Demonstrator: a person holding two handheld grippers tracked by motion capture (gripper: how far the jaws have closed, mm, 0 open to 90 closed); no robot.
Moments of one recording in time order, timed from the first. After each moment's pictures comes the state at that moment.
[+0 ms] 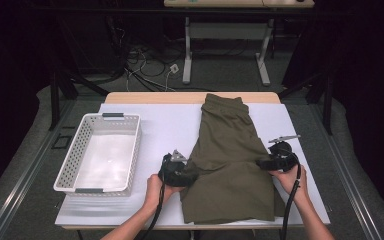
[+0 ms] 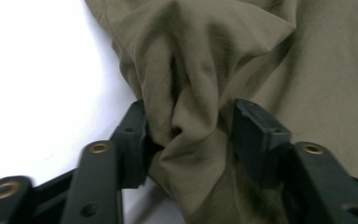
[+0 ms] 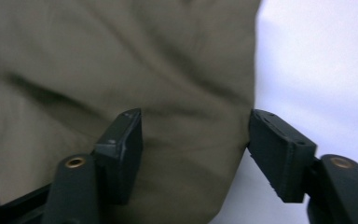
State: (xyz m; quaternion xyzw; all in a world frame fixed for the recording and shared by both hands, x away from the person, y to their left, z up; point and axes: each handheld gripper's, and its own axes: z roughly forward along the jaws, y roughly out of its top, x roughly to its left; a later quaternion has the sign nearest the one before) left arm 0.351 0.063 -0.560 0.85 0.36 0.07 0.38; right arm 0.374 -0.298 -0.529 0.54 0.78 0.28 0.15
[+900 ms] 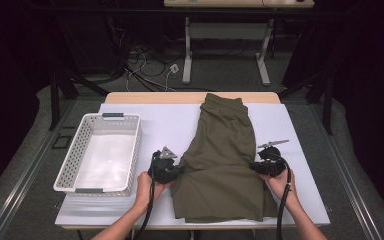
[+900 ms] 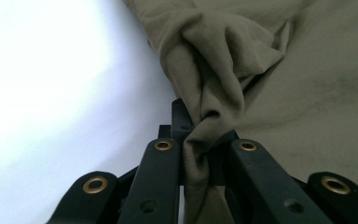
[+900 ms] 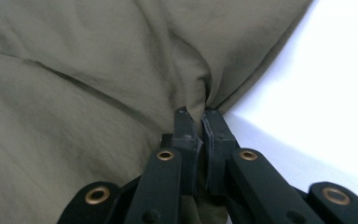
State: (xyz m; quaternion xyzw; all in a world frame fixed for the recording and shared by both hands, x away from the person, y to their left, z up) left arm 0.354 0.095 -0.545 0.84 0.38 0.09 0.38; right arm 0.369 -0.268 -0.543 0.54 0.78 0.29 0.11
